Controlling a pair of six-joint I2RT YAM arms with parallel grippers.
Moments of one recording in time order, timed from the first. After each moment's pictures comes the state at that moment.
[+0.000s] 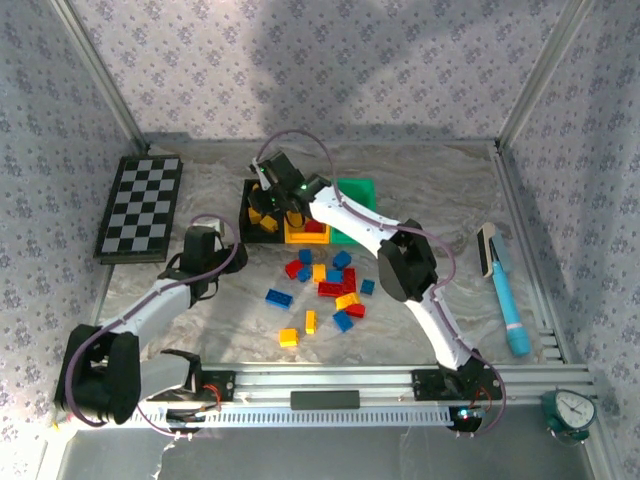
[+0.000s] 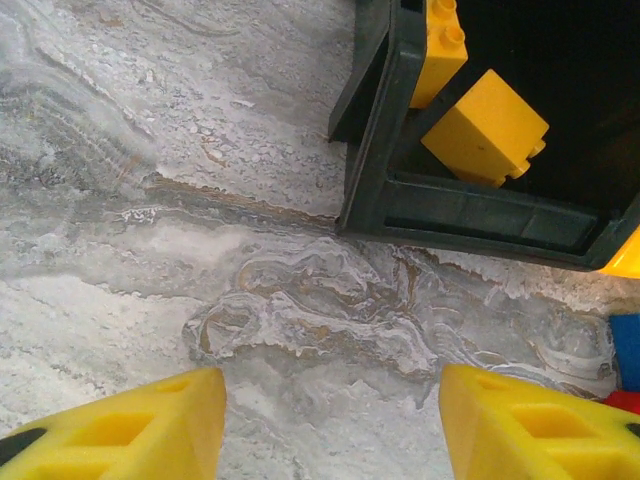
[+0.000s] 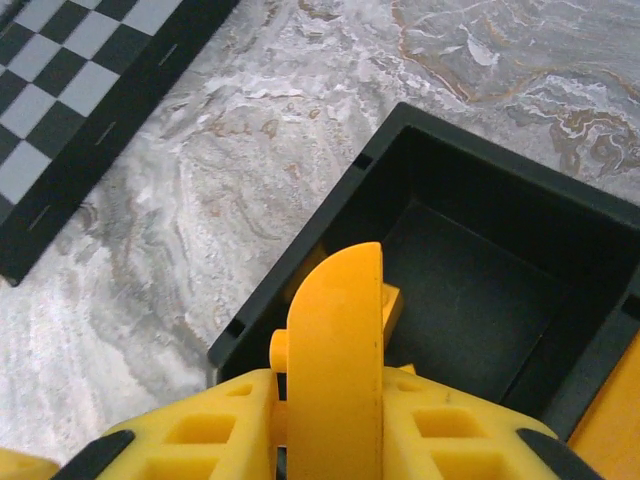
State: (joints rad) left arm -0.24 1.17 0.50 -0.08 0.02 -0.41; right arm 0.81 2.34 2.18 -0.55 -0.04 0.27
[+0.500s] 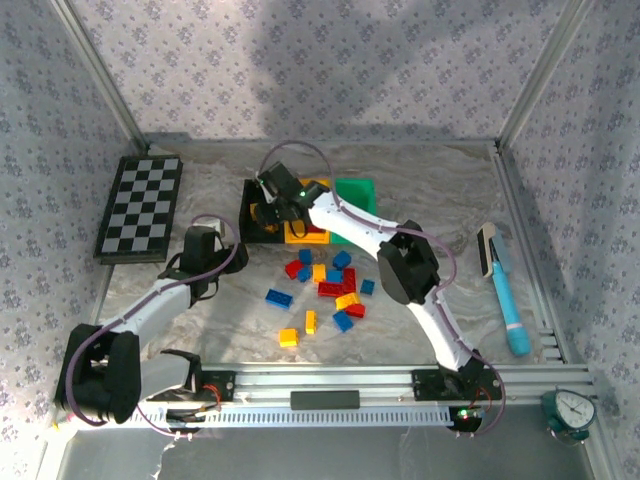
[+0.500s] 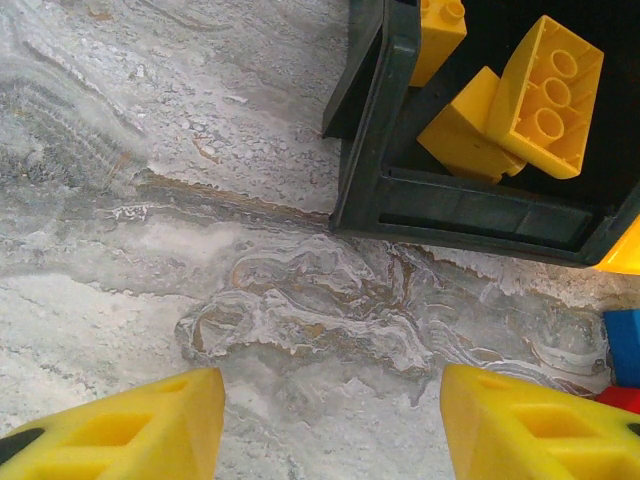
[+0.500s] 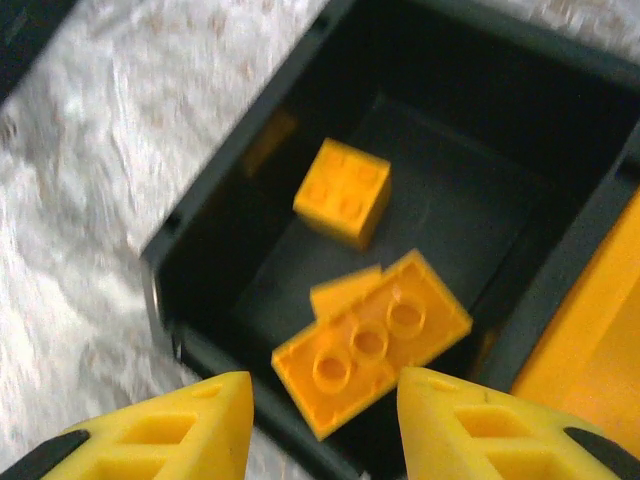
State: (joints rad) left arm -0.24 1.18 0.50 -0.08 0.03 -0.42; right arm 0.84 2.26 2.01 -0.61 0.02 0.26
